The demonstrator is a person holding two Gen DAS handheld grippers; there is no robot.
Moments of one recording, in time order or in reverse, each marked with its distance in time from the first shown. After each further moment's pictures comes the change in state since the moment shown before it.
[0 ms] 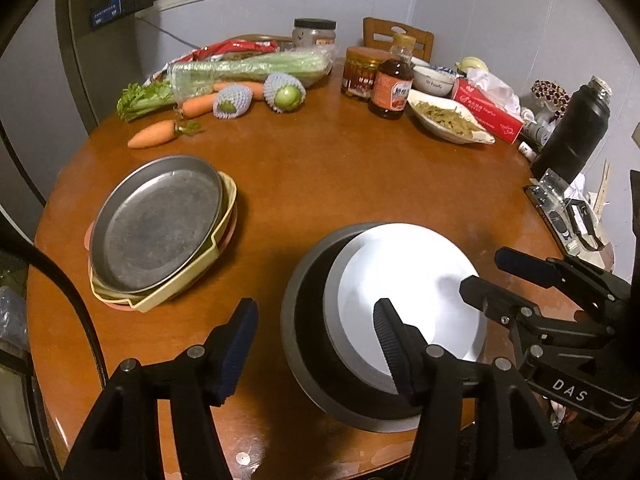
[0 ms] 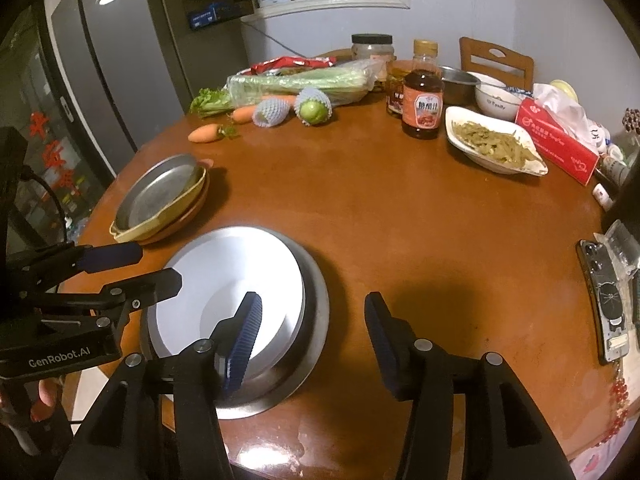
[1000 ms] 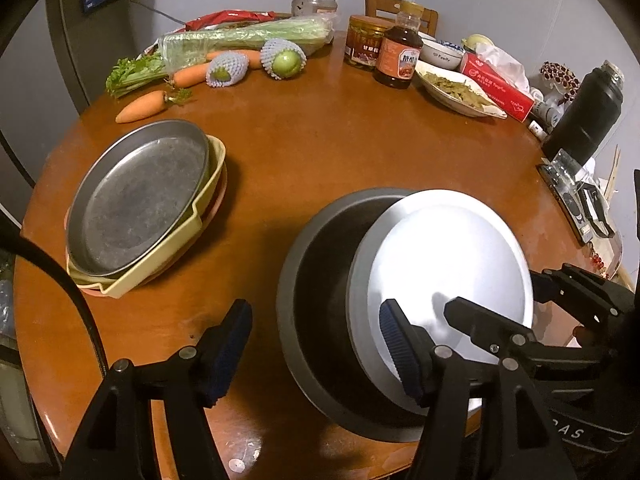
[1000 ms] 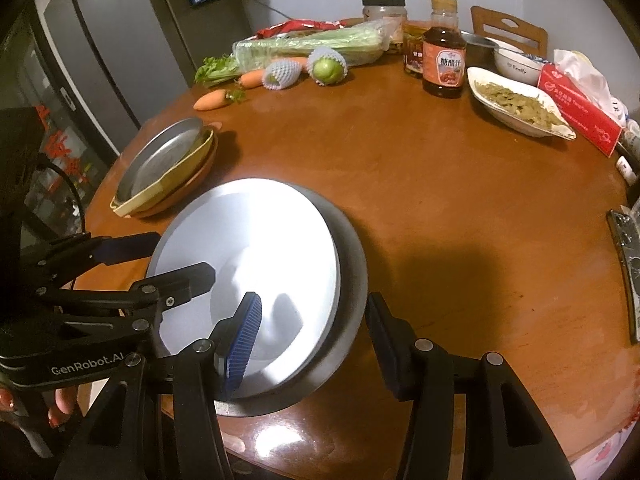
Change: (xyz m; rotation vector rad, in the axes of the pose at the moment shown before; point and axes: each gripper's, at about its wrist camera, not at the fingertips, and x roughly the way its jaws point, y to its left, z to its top) left arm 0.030 0.002 -0.006 0.005 0.078 -0.004; right arm 0.027 0.011 -0.013 0.026 0.099 0.056
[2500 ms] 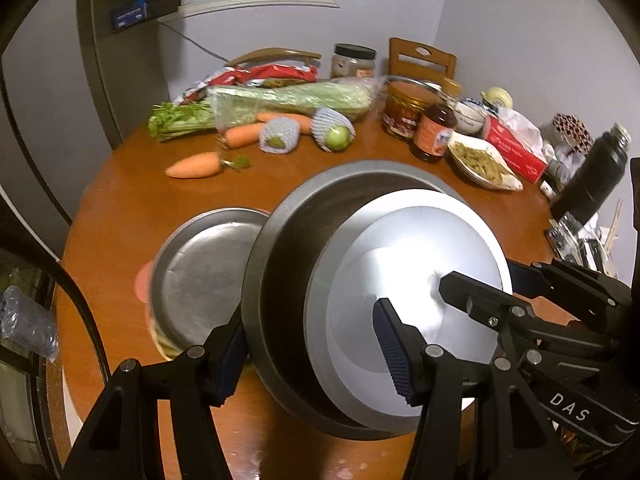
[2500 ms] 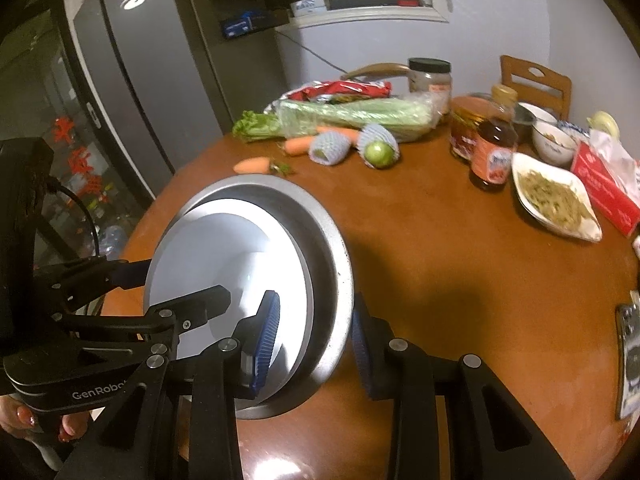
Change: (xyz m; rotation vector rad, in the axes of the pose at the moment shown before) left arm -0.053 0.058 0.048 -0.053 -0.130 0.036; right arm -0.016 0.052 0.082 -0.075 -0.136 0.055
